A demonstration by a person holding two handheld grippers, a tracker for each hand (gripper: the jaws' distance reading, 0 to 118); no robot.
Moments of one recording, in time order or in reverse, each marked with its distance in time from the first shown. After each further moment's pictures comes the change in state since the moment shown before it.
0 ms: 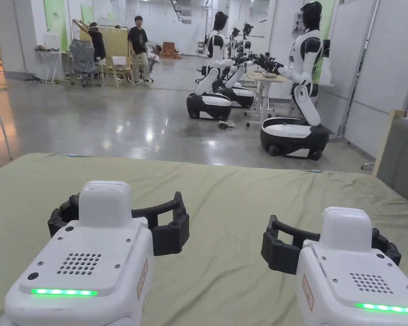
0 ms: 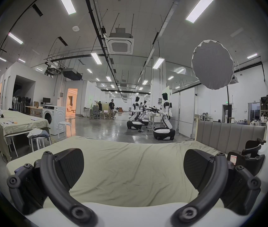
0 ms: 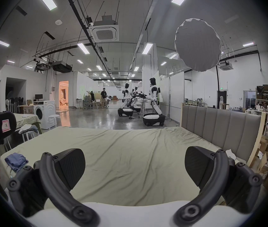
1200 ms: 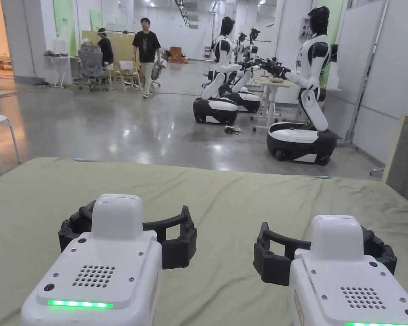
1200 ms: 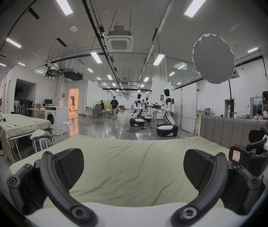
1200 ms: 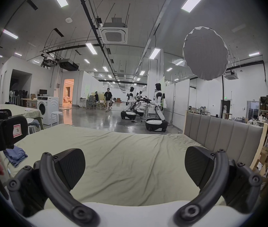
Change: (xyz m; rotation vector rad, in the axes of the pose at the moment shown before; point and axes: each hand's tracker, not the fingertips) left arm 0.001 -0.007 -0.009 -0.028 0.022 -0.033; right arm -0.020 0.003 -0.001 0.040 0.037 0.073
